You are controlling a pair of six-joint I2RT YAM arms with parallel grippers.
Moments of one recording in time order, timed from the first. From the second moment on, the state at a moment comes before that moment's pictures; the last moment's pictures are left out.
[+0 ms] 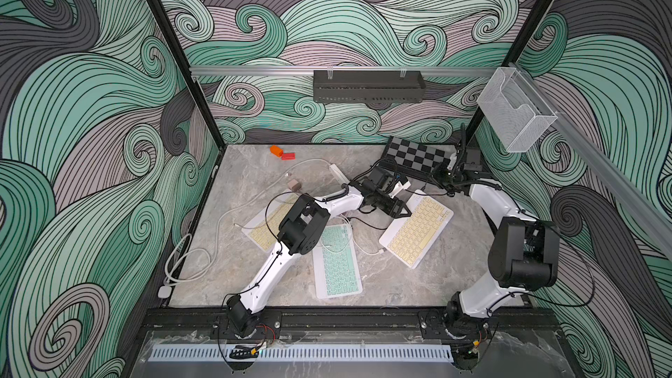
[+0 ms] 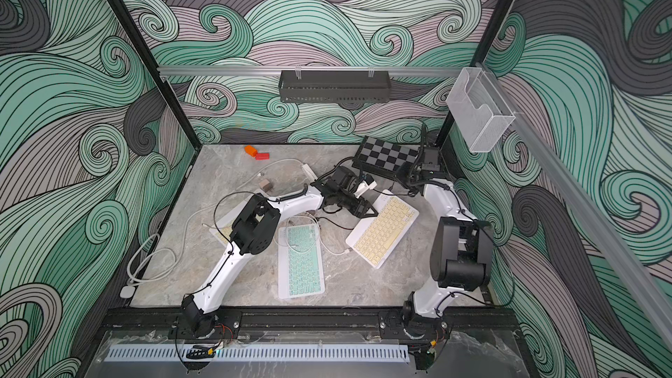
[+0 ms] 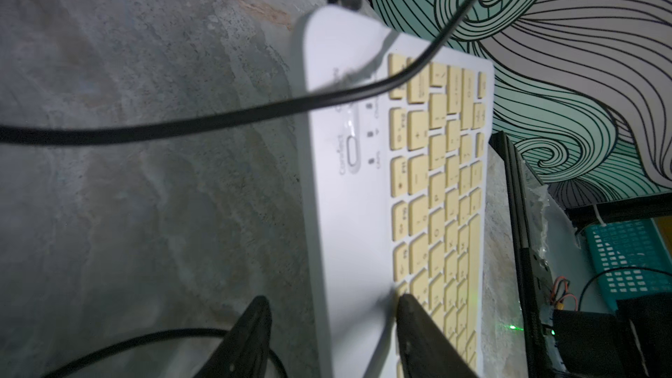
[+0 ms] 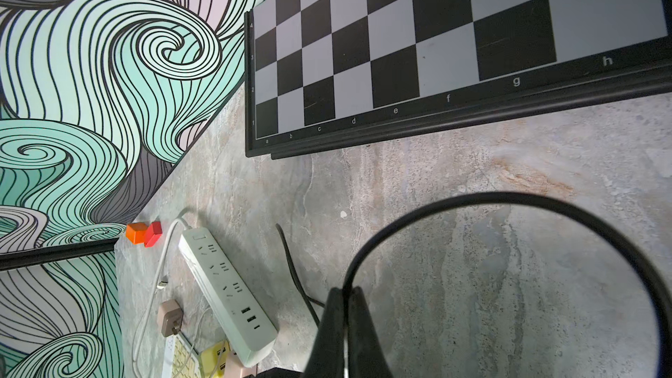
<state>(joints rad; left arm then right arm) -0.79 2.48 1.98 -0.25 0.69 -0.18 -0.13 1.65 1.22 -0.43 -0.27 0.62</state>
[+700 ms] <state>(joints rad) -0.78 2.39 1.82 -0.05 0.82 -0.37 -0.14 1.65 1.22 -0.43 -0.37 0.56</state>
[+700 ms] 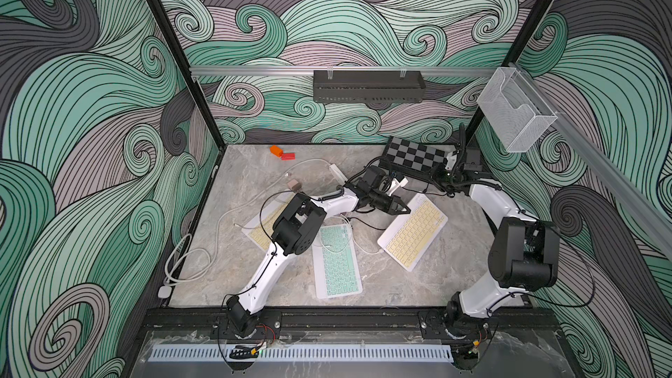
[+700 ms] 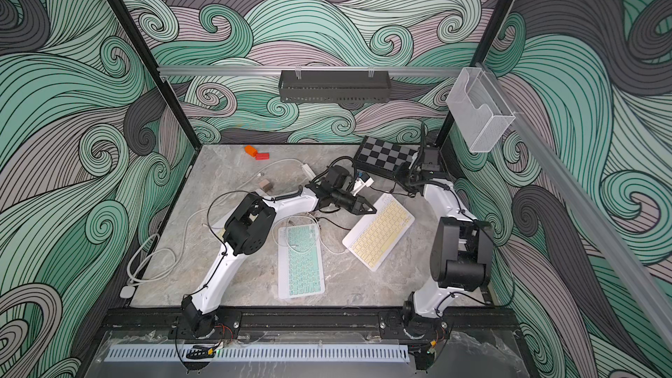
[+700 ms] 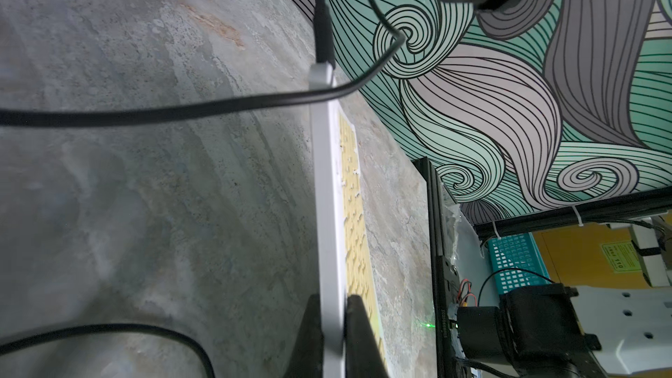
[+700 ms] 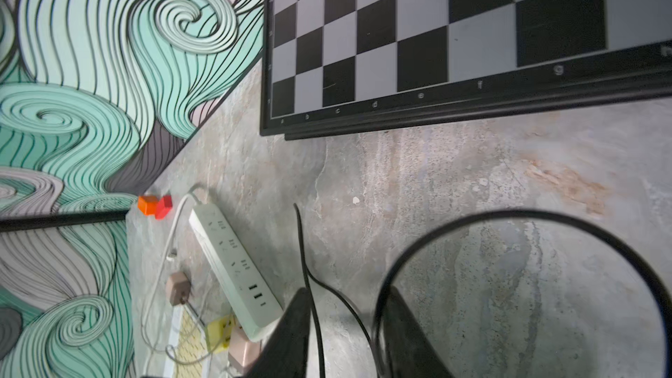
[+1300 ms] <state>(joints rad) -0.76 2.36 1.81 -0.08 0.83 -0.52 -0.33 1.38 0.86 -0.23 -0.64 0.49</state>
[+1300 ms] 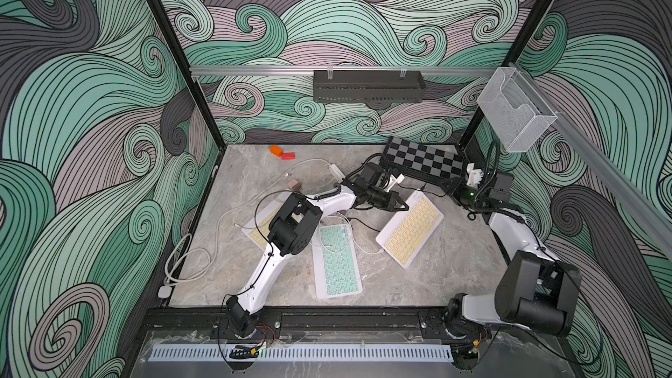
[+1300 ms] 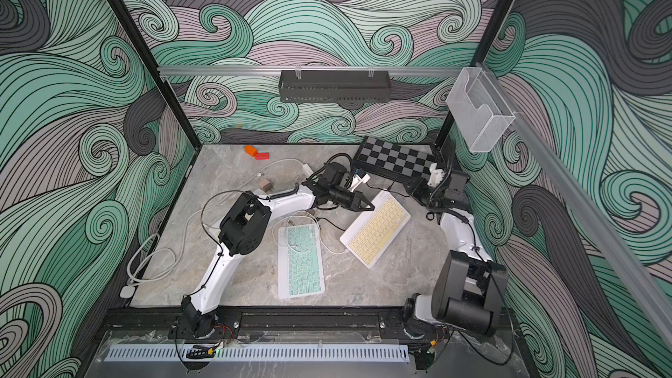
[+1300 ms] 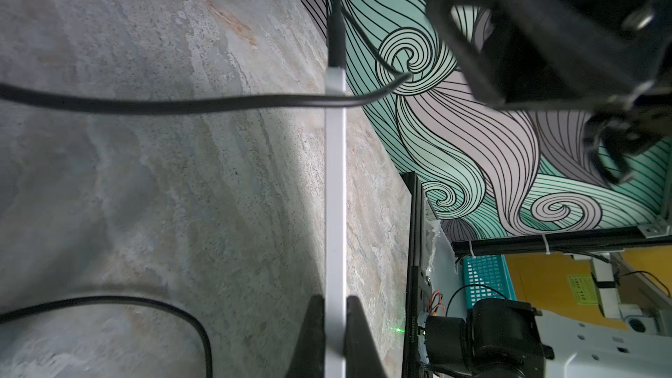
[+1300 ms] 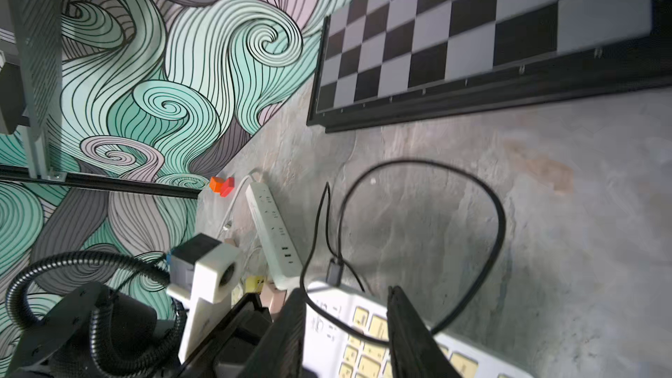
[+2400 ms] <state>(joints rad) -0.74 2.33 1.78 -0.11 0.95 -0.56 -0.24 1.52 0.89 -0.12 -0.81 0.32</state>
